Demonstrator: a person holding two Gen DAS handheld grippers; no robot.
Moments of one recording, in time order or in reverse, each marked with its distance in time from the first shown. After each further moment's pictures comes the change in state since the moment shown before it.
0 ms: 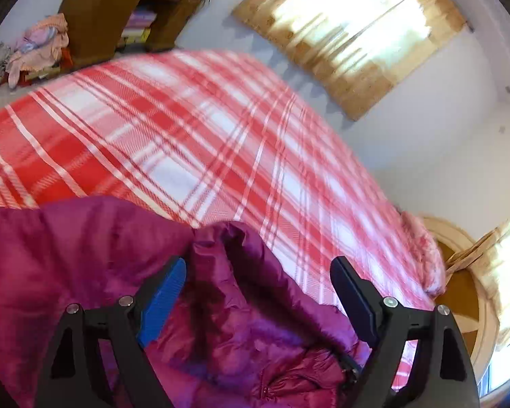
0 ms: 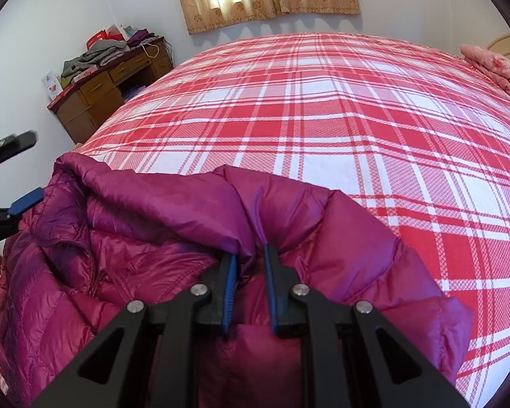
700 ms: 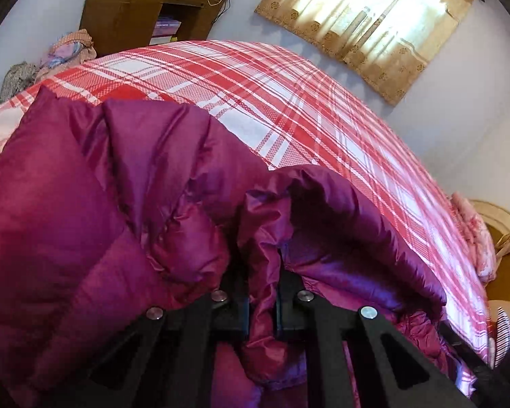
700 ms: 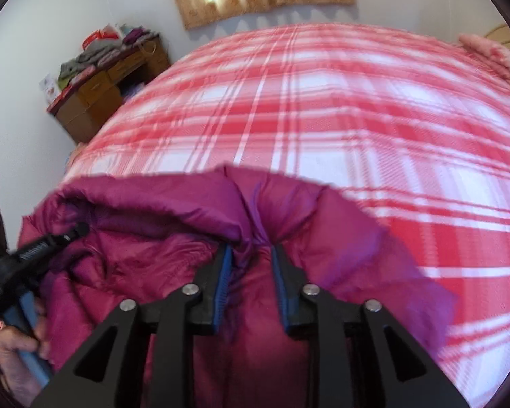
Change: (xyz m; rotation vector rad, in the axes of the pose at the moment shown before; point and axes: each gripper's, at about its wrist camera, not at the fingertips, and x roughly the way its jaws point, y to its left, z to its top) left arm 0.004 0.045 -0.057 0.039 -0.056 0.154; right arm -0.032 0.000 0.006 0.039 -0.007 0.000
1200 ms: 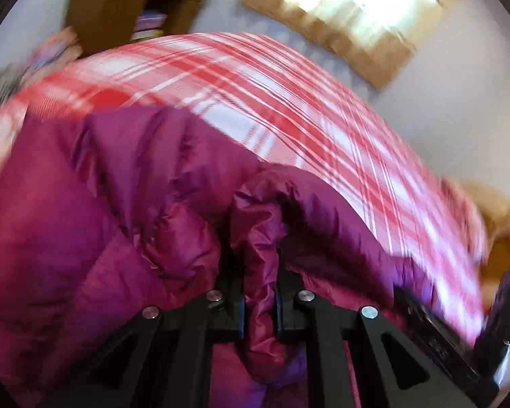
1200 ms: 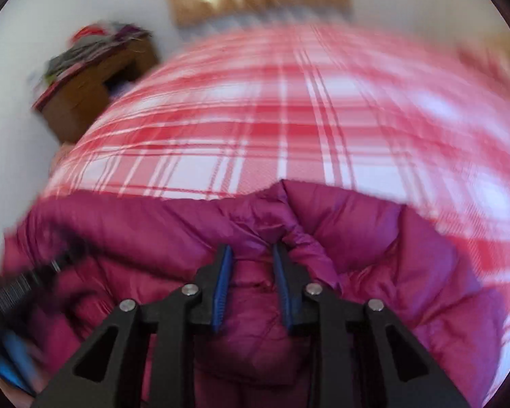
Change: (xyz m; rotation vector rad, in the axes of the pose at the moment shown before) left arm -0.009 -0.013 0.009 0.116 0.077 -0.017; right arm 0.051 0.059 0.004 -0.070 0.019 -0.093
